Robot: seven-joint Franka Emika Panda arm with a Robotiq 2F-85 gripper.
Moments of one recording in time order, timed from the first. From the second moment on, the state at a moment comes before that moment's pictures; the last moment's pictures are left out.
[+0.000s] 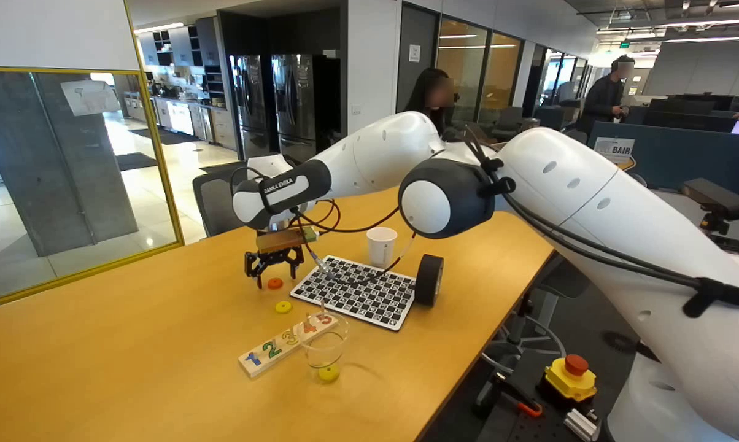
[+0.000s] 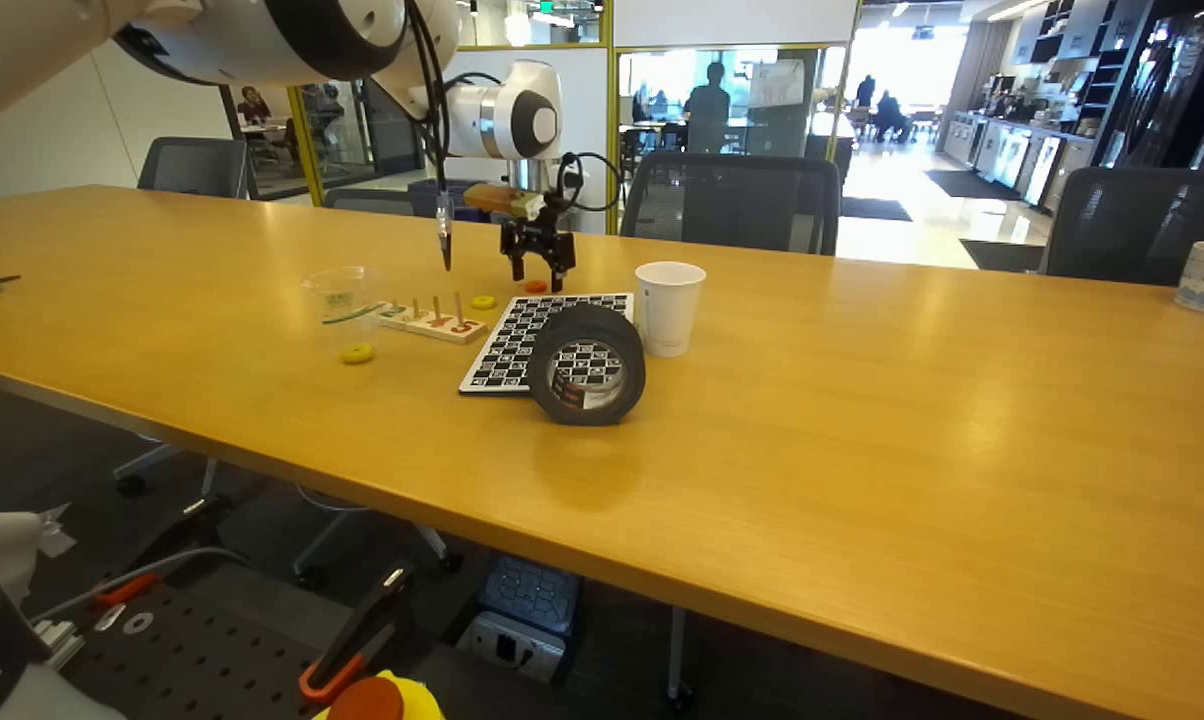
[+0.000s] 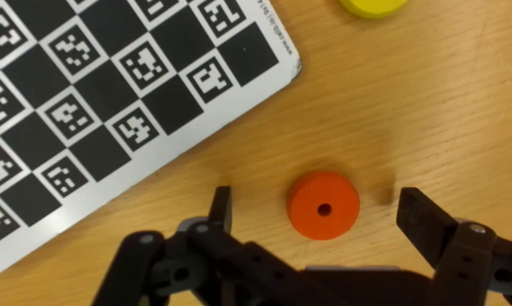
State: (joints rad) arm 0.10 1.04 -0.03 -0.99 0.03 2.03 0.32
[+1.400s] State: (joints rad) arm 0.10 1.01 -0.07 -0.99 0.02 2.07 0.40
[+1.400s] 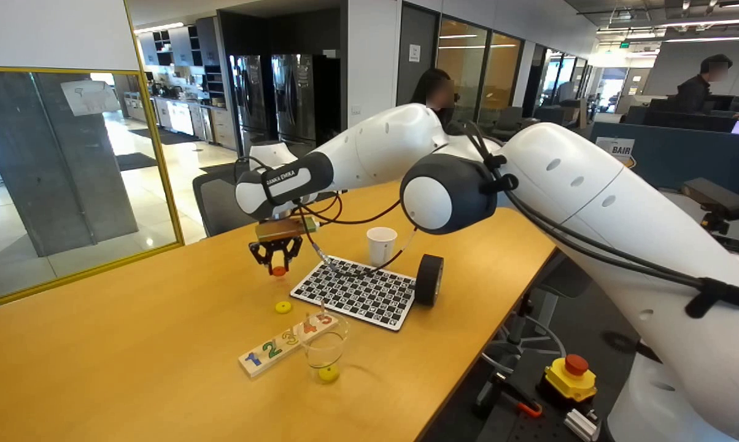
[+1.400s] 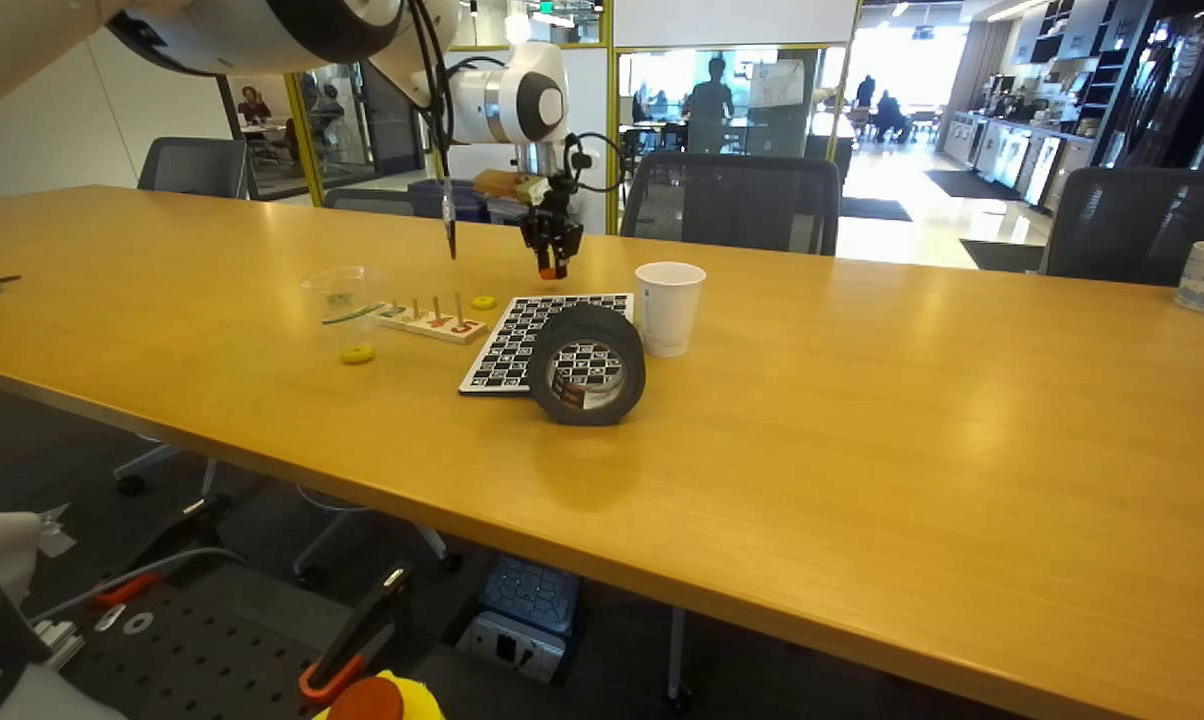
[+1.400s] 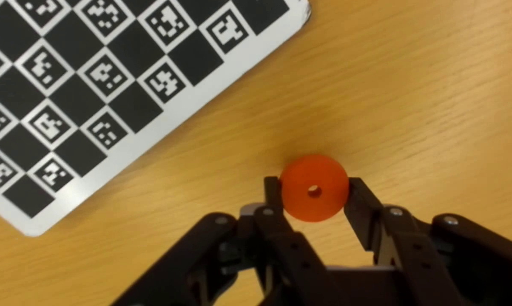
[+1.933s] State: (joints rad) arm 0.10 0.81 -0.19 -1.19 -0.01 2.15 0.54
